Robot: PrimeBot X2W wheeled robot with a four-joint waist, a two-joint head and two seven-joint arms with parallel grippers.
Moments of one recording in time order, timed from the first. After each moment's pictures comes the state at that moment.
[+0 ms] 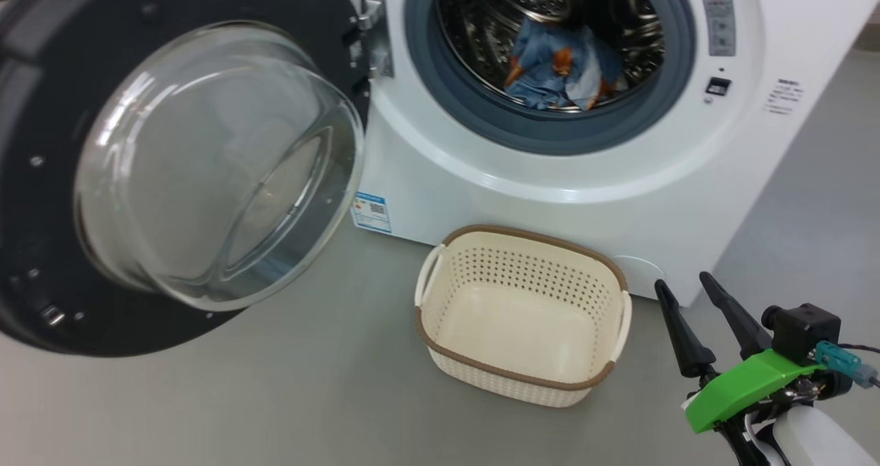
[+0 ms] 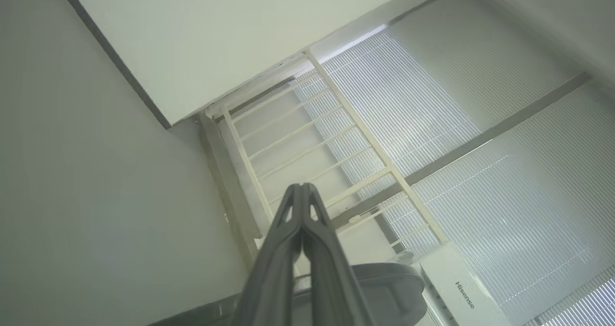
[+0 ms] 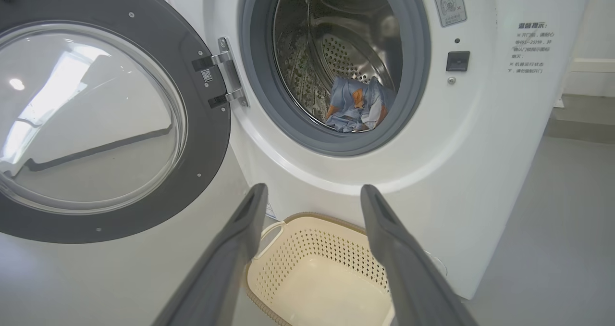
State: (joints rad) left arm -0.58 0.34 0.44 0.53 -1.20 -0.12 0.01; right arm -0.21 -0.28 0.30 0.42 0.55 0.13 -0.25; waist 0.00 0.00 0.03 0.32
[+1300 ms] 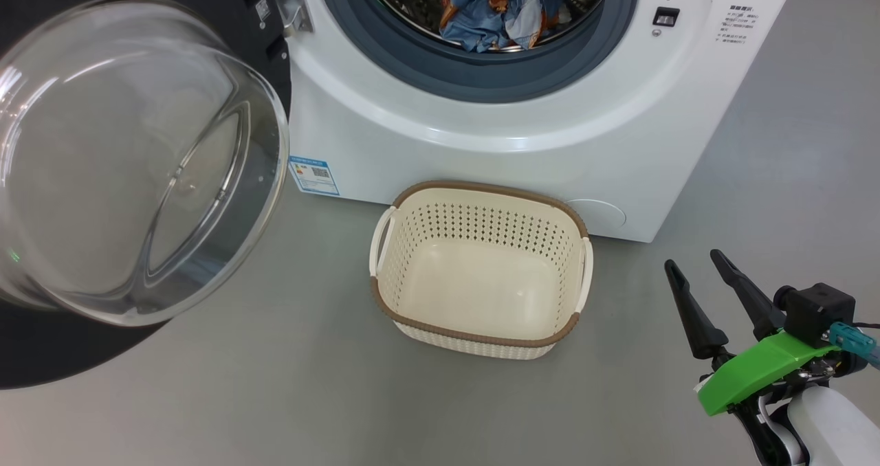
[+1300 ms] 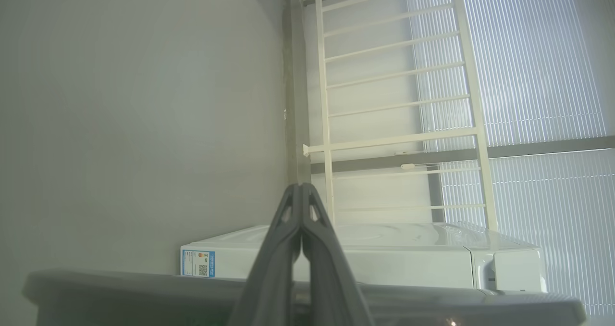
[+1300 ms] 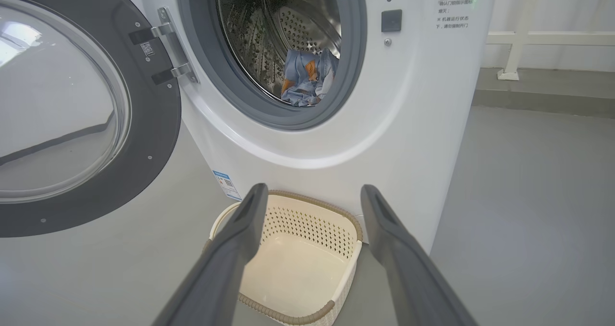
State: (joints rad) left arm -0.75 0.56 0.54 1.13 -1.46 -0.12 0.37; right arm -0.26 -0.34 0.32 0.40 0.55 0.13 -0.25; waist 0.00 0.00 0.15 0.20
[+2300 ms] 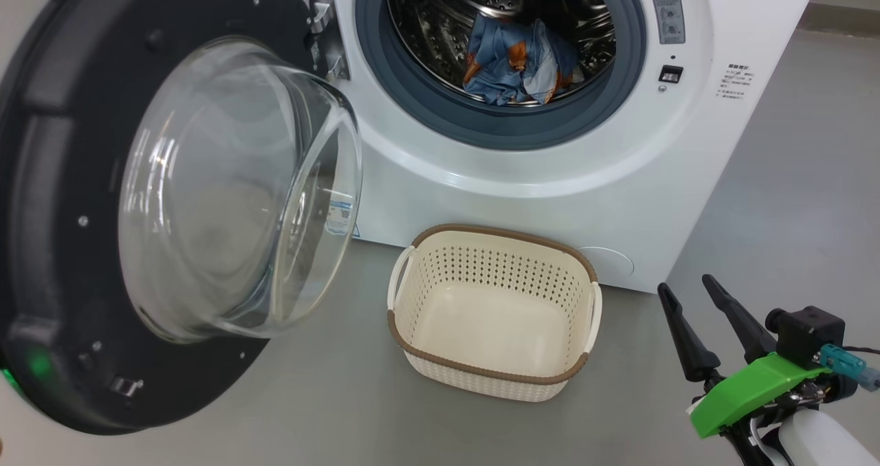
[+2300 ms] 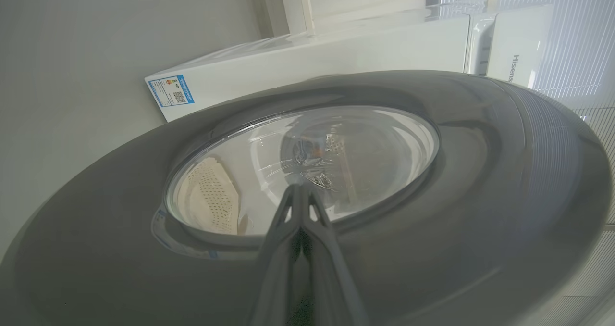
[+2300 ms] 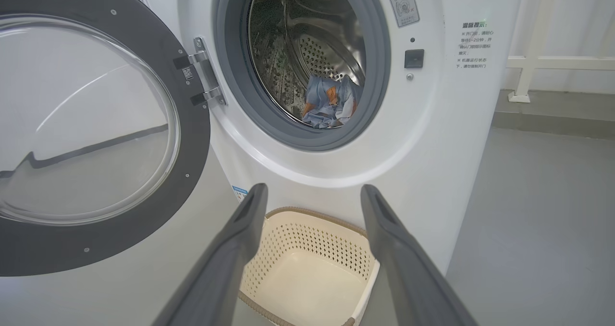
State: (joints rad) left arm -0.55 0.44 0.39 0.82 -1.51 -0.12 0.95; right arm -0.21 -0.31 0.32 0.41 0.56 0.13 -0.25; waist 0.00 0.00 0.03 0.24
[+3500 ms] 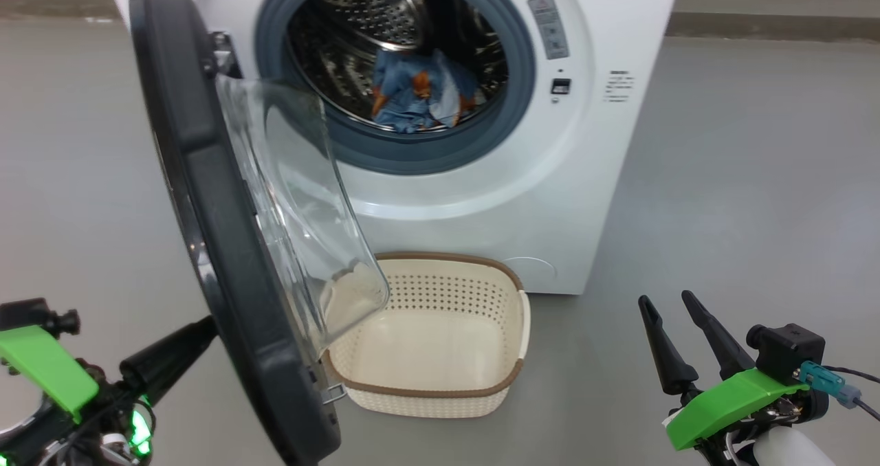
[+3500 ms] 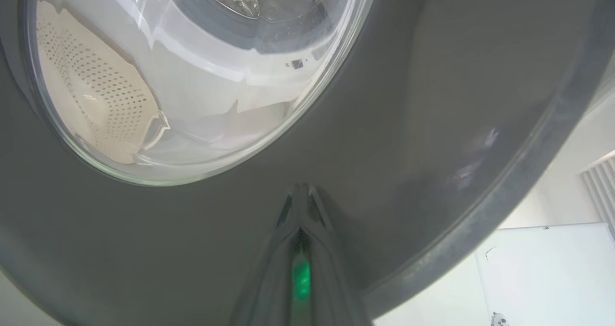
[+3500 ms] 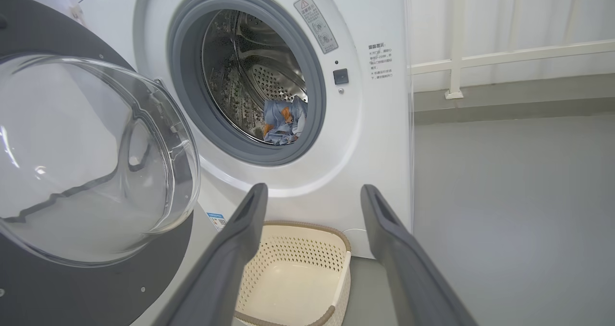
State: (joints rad) left arm -0.23 0.19 0.23 0.07 -1.52 0.14 1.08; right arm -0.17 -0.22 0.28 0.40 0.56 0.13 -0.25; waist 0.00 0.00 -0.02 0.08
